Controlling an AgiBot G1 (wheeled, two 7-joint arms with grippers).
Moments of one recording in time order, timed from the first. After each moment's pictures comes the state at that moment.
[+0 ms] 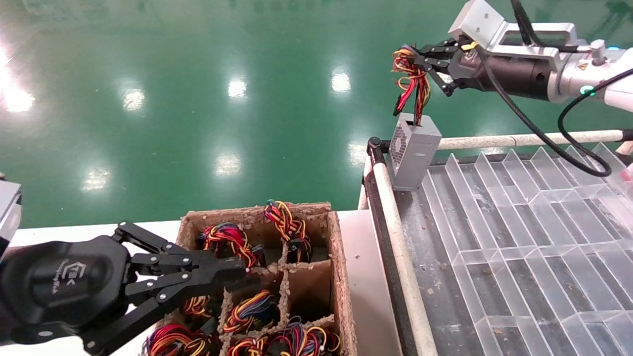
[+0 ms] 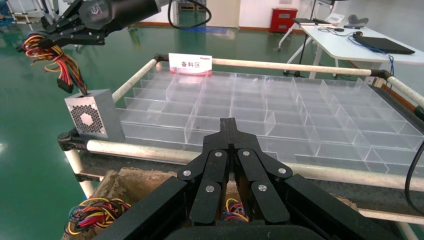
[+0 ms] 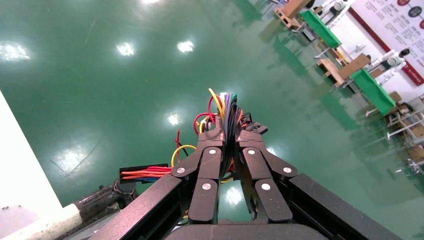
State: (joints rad) left arm -1.11 0.56 0.42 -1.26 0.63 1.44 -0.11; right arm 1.98 -1.09 -0.70 0.01 -1.16 -1.09 -0.61
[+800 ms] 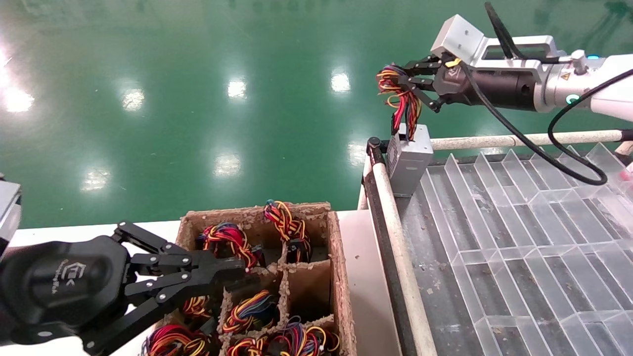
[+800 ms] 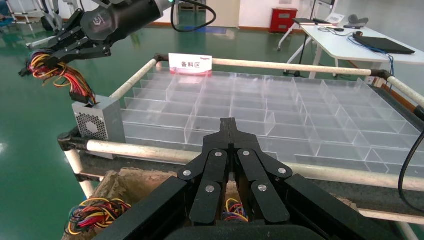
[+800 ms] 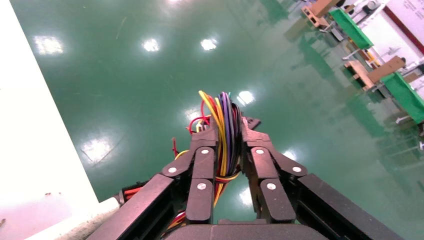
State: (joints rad) left arm -1.11 0.56 0.42 -1.26 0.63 1.44 -0.11; right arm 1.99 -1.12 -0.73 0.00 -1.20 -1.13 -0.58
